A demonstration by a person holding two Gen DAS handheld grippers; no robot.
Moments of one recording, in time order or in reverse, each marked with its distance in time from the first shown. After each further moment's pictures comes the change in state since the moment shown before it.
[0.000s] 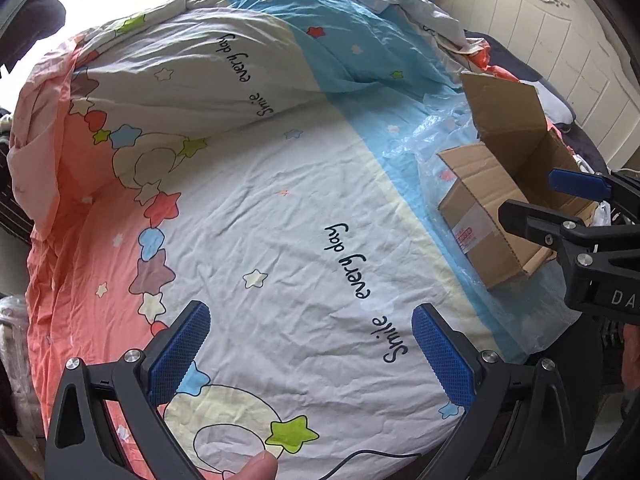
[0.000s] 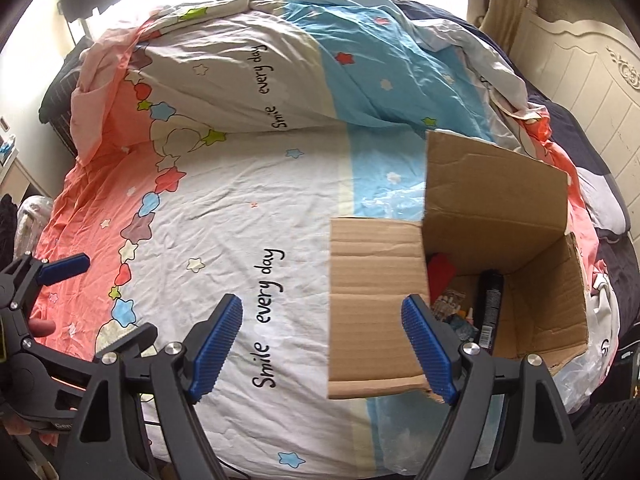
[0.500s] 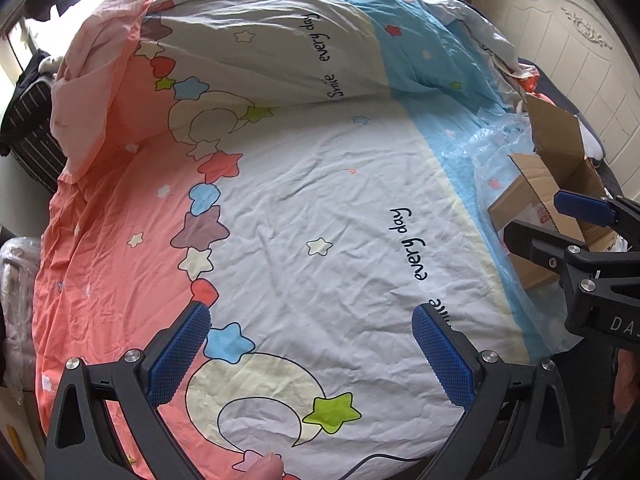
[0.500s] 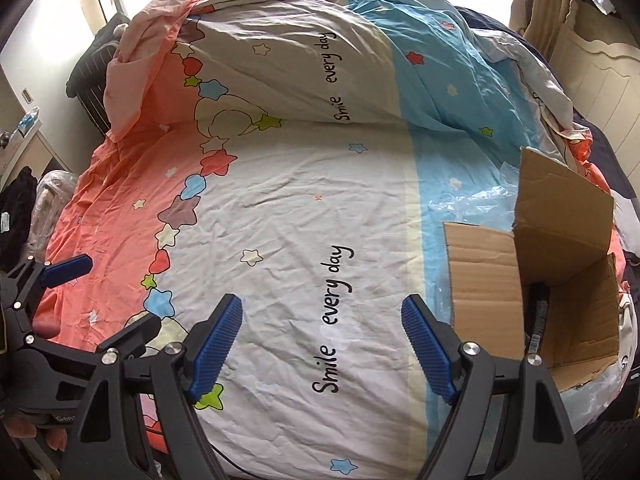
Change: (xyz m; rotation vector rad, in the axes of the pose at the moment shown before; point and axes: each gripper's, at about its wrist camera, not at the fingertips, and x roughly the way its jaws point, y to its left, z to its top) left arm -0.006 0.076 -0.042 -0.163 0.006 0.052; right arm 0.016 0.077 -0.002 -0.065 0.004 0.073
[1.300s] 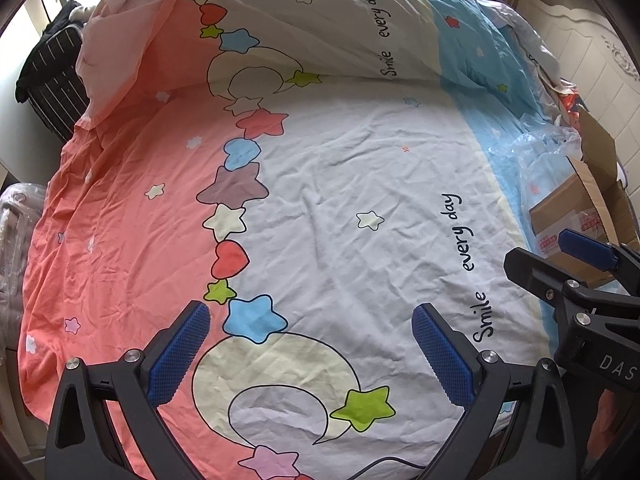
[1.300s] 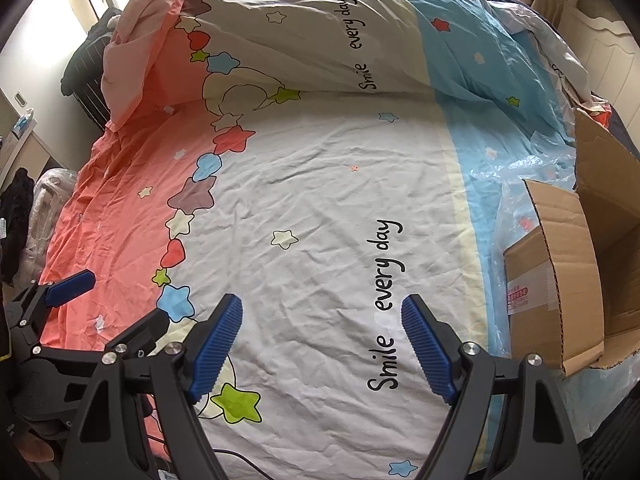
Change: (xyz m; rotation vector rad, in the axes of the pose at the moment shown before) left arm 0.035 0.046 -0.027 -0.120 0.046 0.030; right arm 0.047 0.039 -0.015 0.043 0.062 0.029
